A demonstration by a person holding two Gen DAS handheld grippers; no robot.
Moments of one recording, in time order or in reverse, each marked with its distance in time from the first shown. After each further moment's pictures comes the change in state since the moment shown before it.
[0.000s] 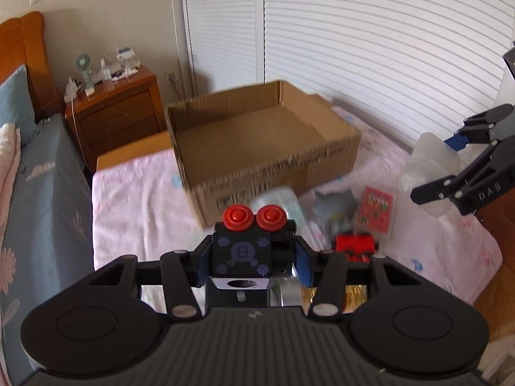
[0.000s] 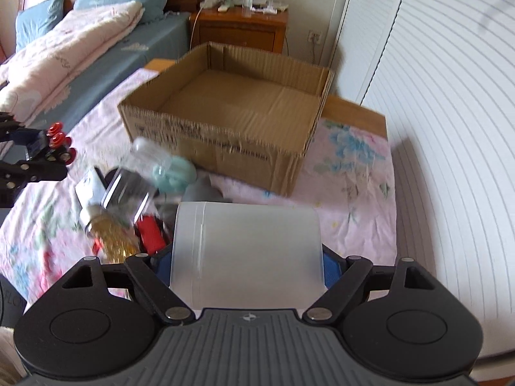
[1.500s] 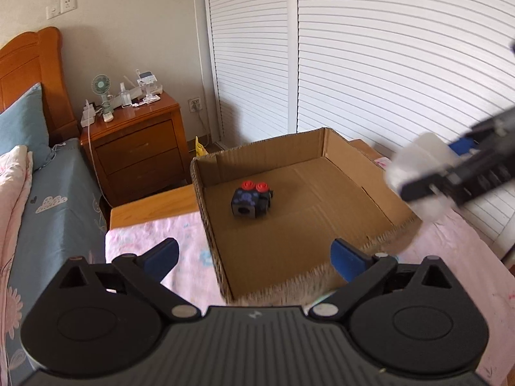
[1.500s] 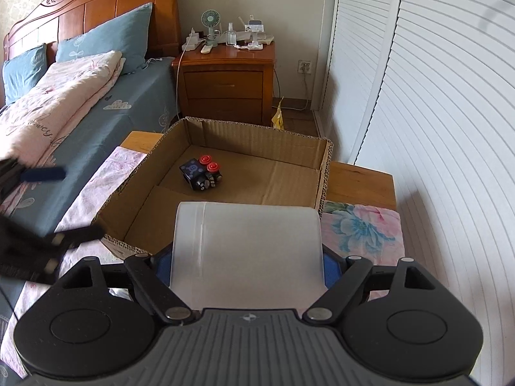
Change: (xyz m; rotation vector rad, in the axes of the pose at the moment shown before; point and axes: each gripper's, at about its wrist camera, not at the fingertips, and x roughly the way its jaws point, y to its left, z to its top) left arm 0.049 0.036 0.050 -0.051 -0.096 0.081; right arm 0.042 -0.022 0.109 0.103 -0.100 0.024
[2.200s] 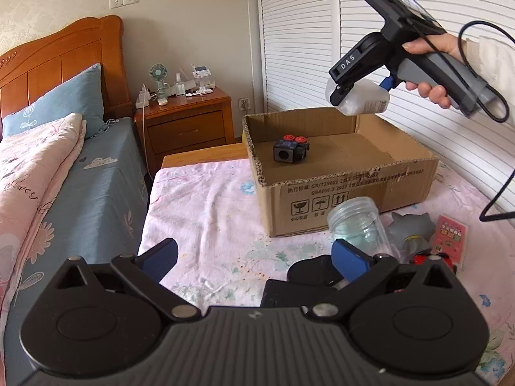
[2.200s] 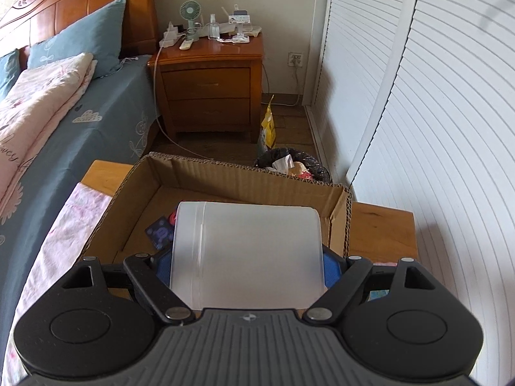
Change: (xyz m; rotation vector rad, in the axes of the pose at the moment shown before) left arm -0.046 -0.004 -0.100 -0.107 -0.052 0.161; right arm 0.102 -0.002 0.086 0.043 0.043 -0.051
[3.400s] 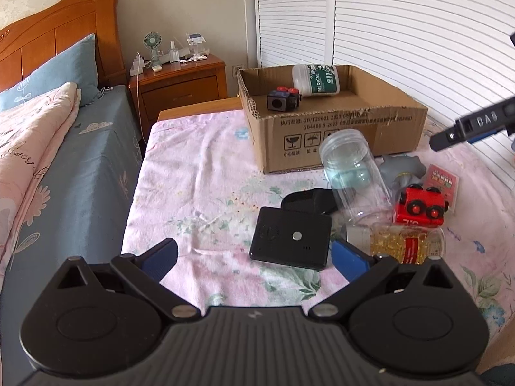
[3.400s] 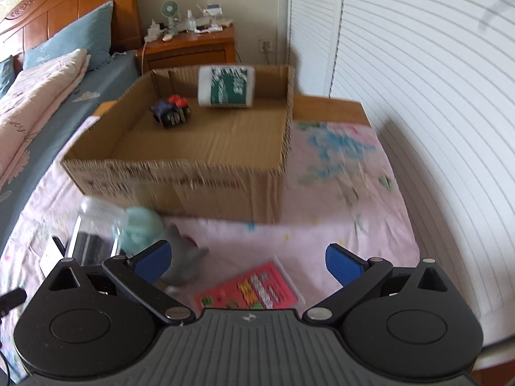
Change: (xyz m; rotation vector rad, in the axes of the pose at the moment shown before) left arm -0.013 -0.002 -0.040 0.007 0.117 -0.026; right arm -0.086 -0.009 -0.202 0.107 -0.026 -0.044
